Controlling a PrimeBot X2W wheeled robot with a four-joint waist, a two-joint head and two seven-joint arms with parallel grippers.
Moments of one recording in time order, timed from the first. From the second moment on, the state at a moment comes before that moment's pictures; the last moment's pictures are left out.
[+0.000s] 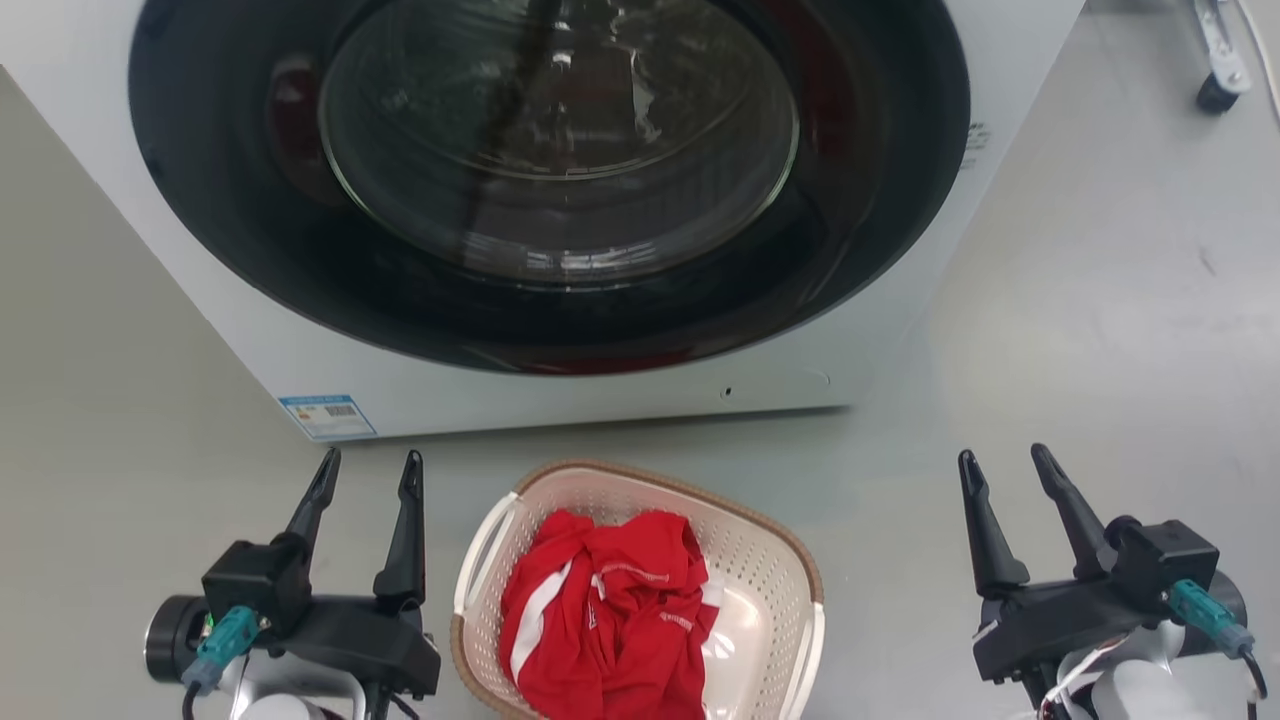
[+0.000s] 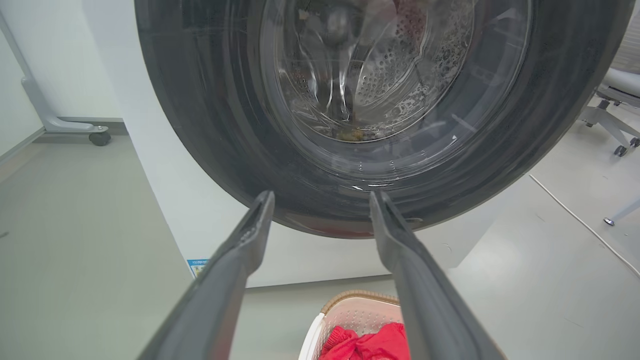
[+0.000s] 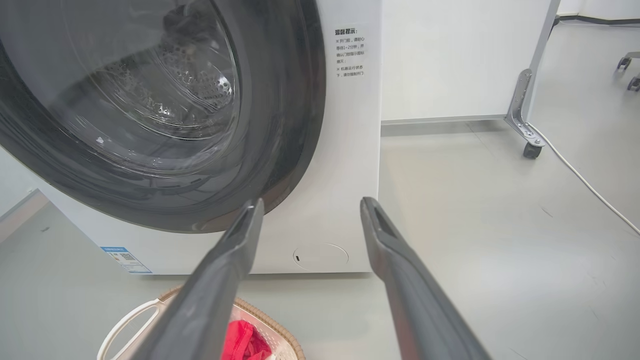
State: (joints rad) left arm -0.17 0.20 -0.27 0.21 -0.42 0.08 -0.20; right arm -0.20 -0.21 0.27 0.32 0.38 0.01 -0.25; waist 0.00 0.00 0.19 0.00
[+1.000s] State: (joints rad) left arm -0.45 0.20 -0.33 0.30 -0.41 0.02 -0.10; right arm -0.41 -0.19 0.24 0.24 0.36 0.00 -0.26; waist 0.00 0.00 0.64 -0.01
